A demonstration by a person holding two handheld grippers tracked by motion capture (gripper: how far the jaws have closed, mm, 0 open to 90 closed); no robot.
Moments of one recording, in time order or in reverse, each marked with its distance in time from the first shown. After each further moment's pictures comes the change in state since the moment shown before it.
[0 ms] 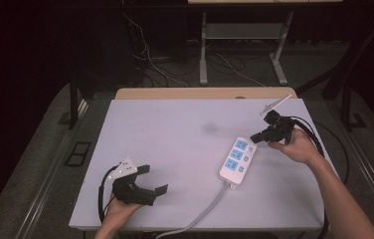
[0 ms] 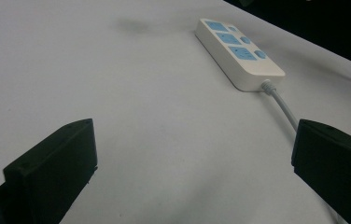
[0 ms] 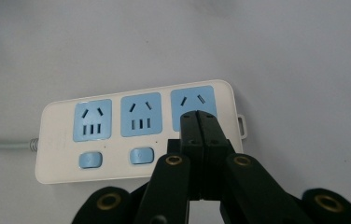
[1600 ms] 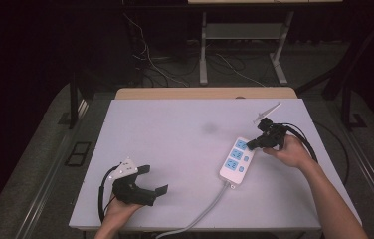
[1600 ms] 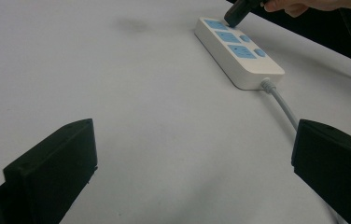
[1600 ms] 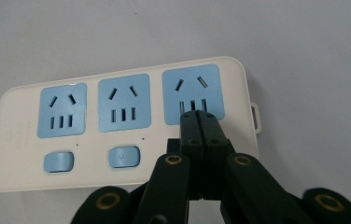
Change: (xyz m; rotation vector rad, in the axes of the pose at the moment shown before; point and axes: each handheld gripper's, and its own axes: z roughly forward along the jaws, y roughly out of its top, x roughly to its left) left arm -0.001 0.000 0.000 0.003 0.001 0.006; right arm -0.004 -0.011 0.034 0.043 0.003 0.002
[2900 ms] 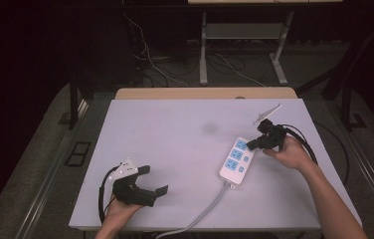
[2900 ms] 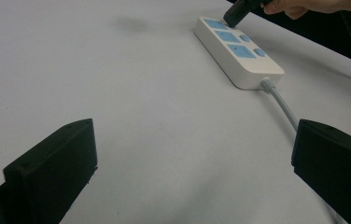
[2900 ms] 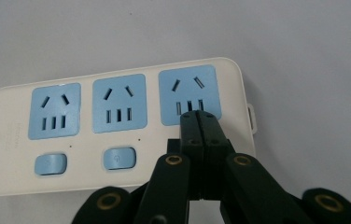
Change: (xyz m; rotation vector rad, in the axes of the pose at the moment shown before) left arm -0.001 -0.001 0.000 -0.001 0.000 -0.005; right arm 0.004 -0.002 0.001 -0.015 -0.039 -0.012
